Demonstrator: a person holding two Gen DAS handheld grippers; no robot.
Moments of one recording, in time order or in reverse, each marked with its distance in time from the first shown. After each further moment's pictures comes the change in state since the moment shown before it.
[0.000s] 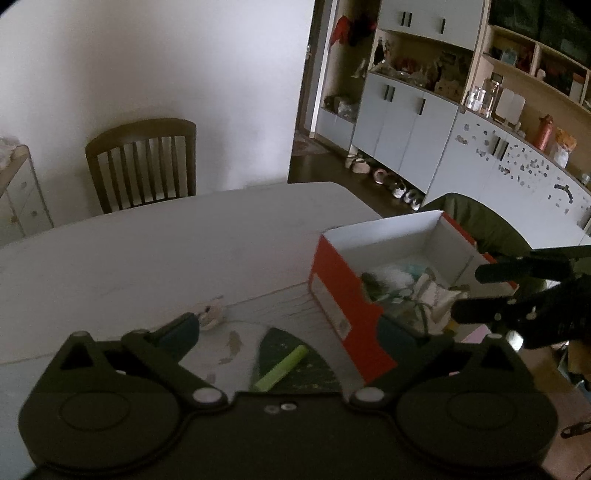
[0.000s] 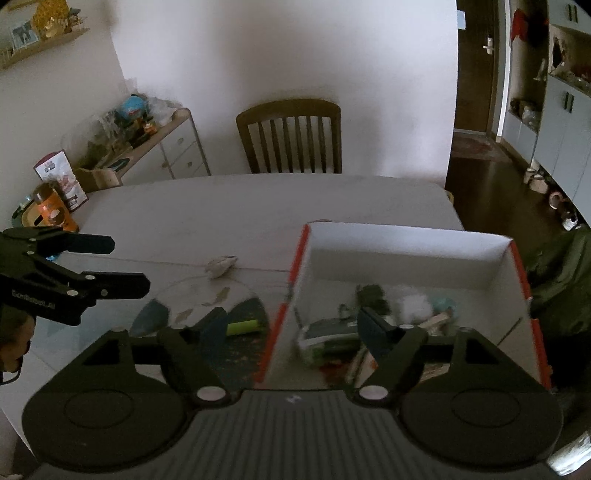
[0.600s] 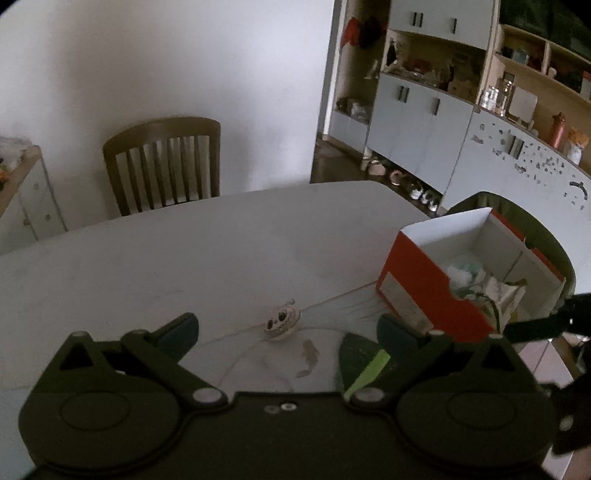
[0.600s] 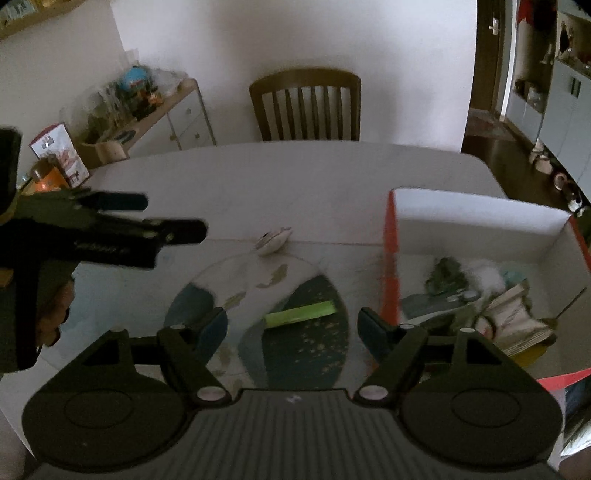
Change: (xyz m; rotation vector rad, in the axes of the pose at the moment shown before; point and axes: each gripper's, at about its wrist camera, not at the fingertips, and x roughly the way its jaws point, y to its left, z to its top) left arm 0.034 0.080 -0.005 0.023 -0.014 0.017; right arm 0.054 0.098 -0.012 0.020 0.090 -0.021
